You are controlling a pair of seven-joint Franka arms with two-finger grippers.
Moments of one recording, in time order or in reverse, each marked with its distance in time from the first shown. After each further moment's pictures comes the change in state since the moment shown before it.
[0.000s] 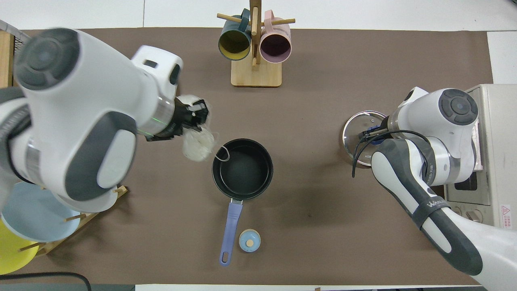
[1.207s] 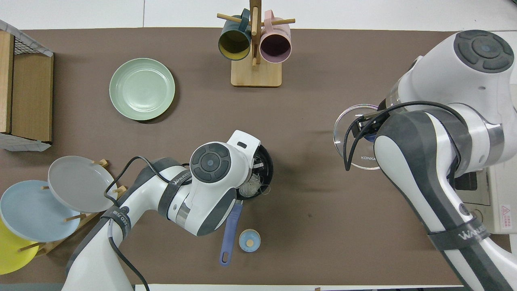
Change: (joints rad) left arm -0.203 0.117 0.022 -0.382 -0.011 0.499 -0.016; right arm 0.005 -0.051 0.121 0.333 0.001 -0.496 0.149
